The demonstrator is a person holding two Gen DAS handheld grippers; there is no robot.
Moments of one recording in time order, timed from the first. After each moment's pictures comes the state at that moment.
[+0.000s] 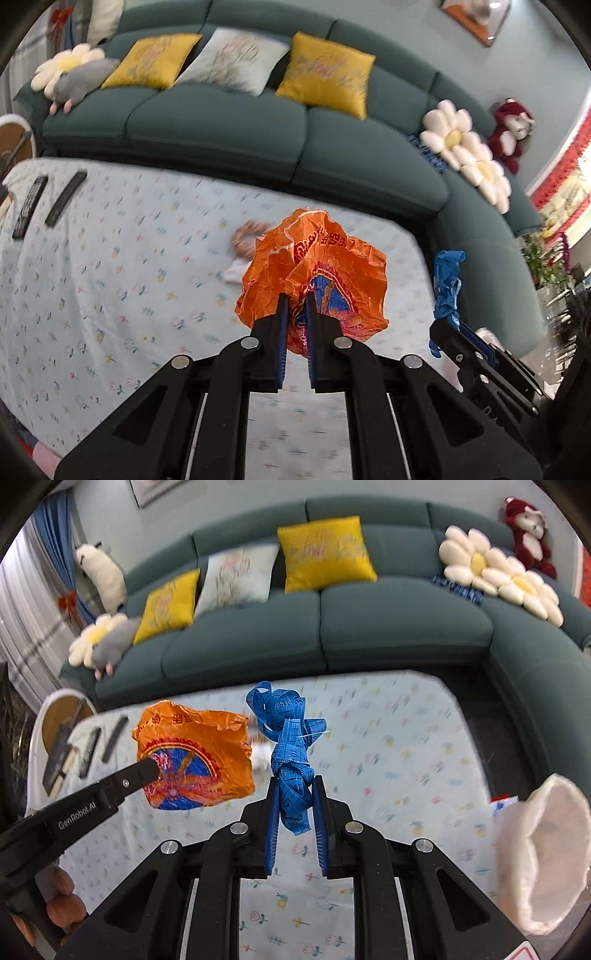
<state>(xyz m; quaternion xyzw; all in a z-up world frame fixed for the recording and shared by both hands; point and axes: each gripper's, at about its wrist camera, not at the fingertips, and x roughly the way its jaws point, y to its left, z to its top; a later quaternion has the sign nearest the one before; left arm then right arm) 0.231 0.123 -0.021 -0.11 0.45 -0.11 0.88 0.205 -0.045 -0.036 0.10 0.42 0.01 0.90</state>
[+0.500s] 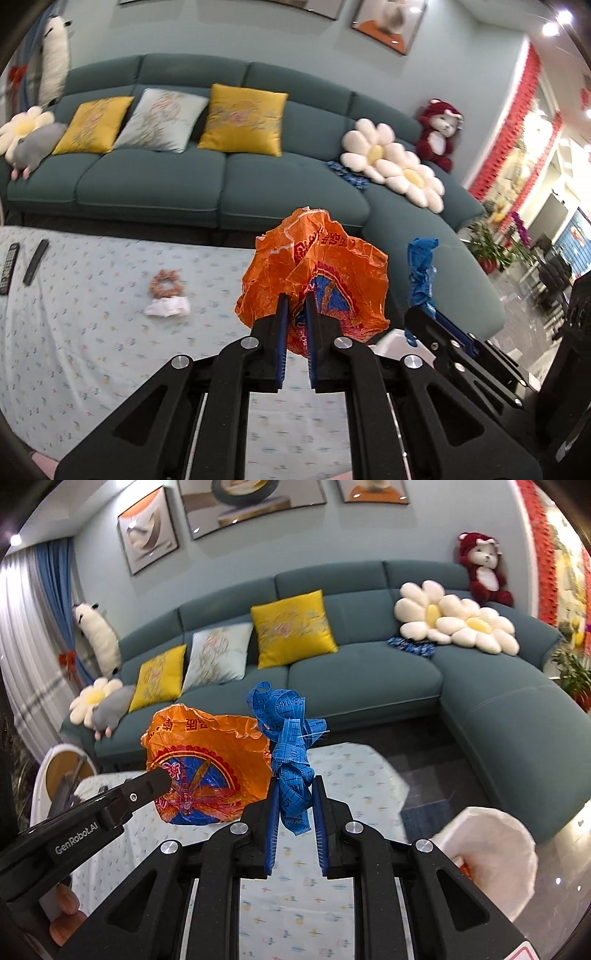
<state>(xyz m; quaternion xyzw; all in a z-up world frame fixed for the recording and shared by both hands) 0.154 0.011 0.080 -0.07 0.37 -0.21 0.90 0.108 -0.143 0.063 0.13 0.31 -0.04 0.94</state>
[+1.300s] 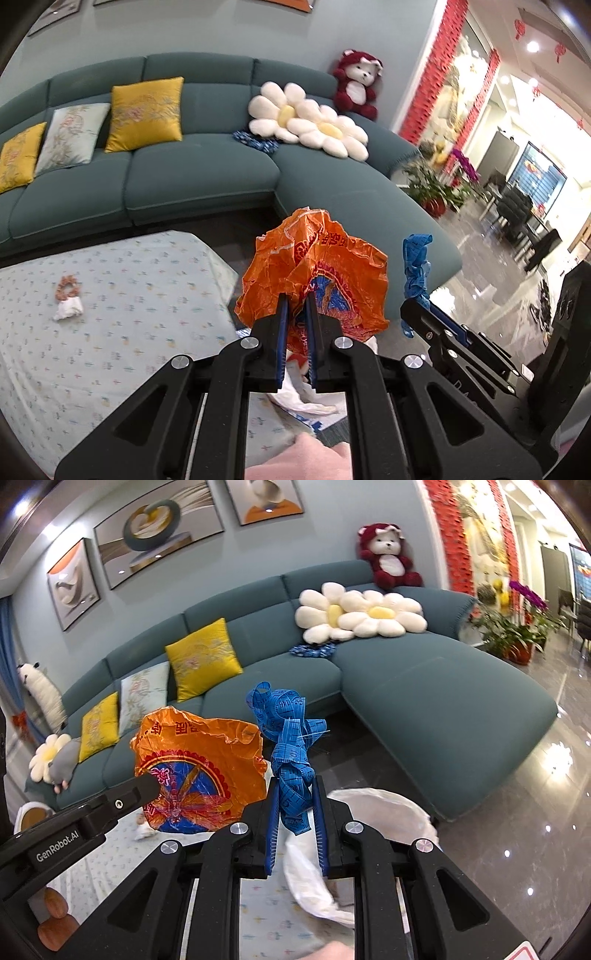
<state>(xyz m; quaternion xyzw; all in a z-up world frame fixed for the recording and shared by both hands) 0.090 -0.169 0.058 0.00 0.39 -0.33 0.86 0.004 -0.308 0.037 0.19 0.30 -0.17 0.92</state>
